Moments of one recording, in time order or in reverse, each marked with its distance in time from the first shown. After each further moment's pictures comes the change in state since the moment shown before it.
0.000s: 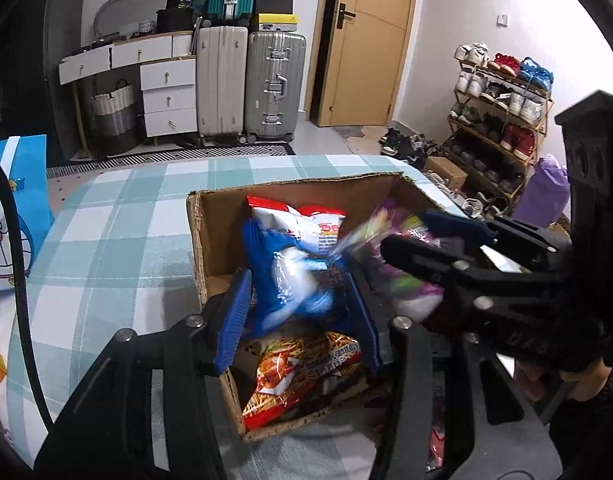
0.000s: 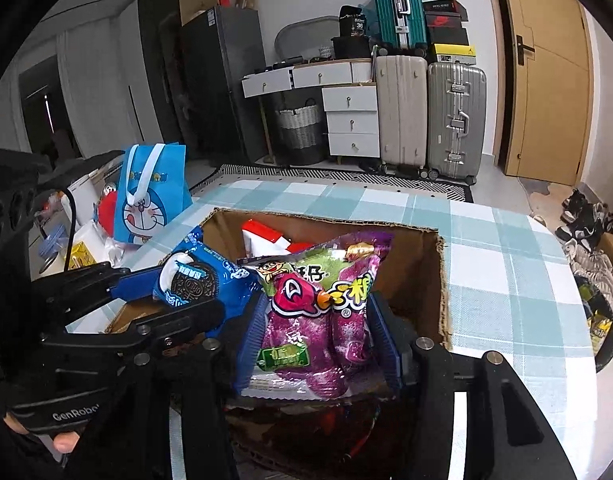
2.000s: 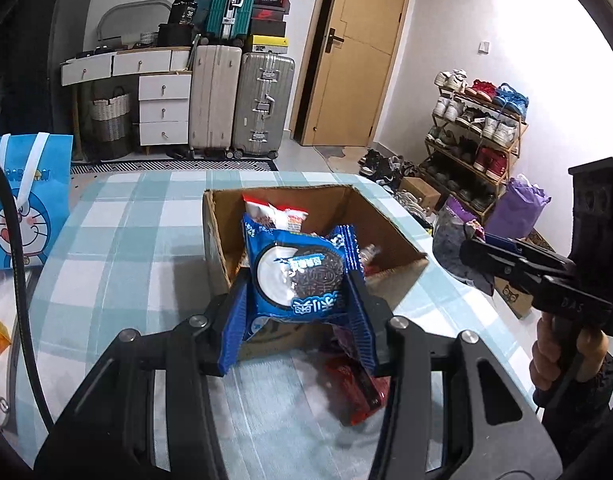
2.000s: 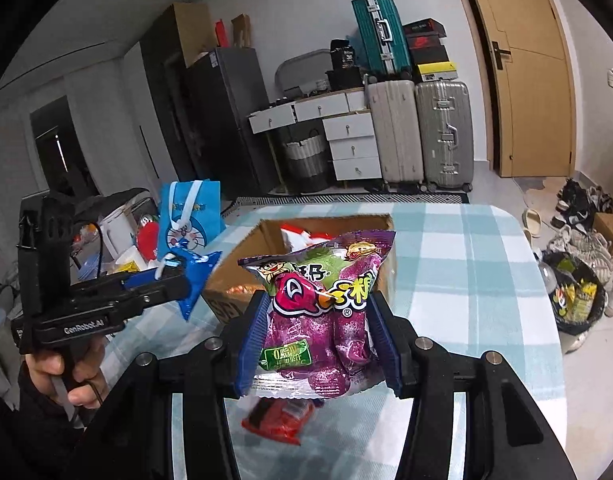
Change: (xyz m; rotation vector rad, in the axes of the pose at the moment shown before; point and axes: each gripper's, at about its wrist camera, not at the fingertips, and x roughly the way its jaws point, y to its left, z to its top) left arm -0.149 -0.011 -0.036 -0.047 -0.079 -0.066; right arm -0.147 0.004 -0.042 0.086 -0.084 0.053
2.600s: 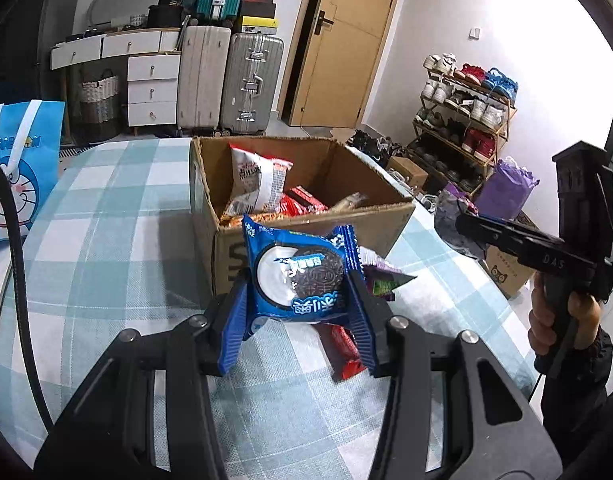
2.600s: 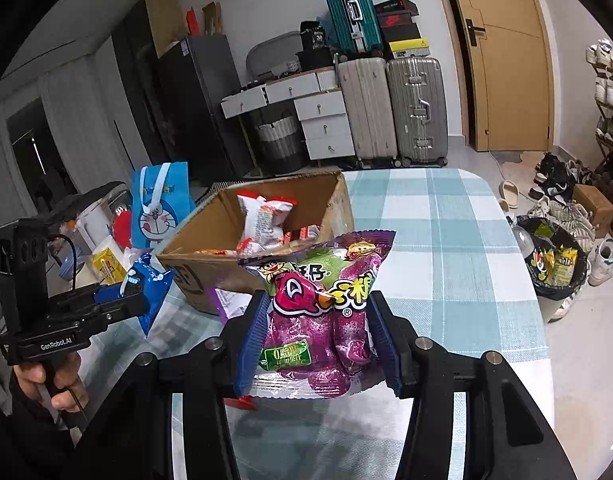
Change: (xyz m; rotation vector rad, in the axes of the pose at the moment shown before) left arm 0.005 -0.004 -0.047 0.006 0.058 -0.052; right arm -0.007 -0.038 -0.034 0.055 0.059 -0.077
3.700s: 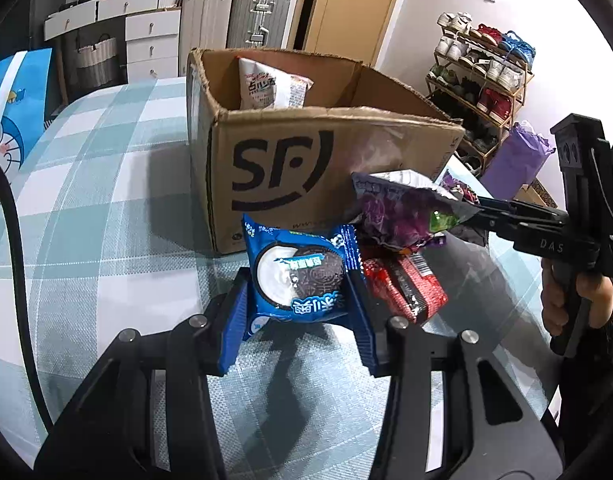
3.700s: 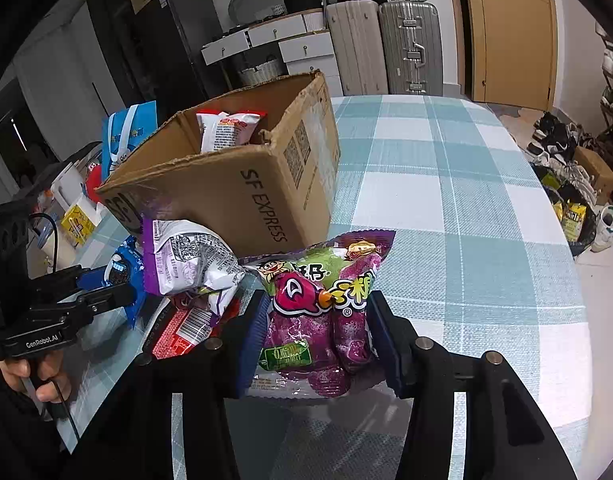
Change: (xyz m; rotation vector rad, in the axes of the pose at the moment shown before) left arm 0.081 0.021 -0.037 0.006 0.171 0.028; right arm 0.080 -0.026 -0.034 0.010 0.208 -0.053
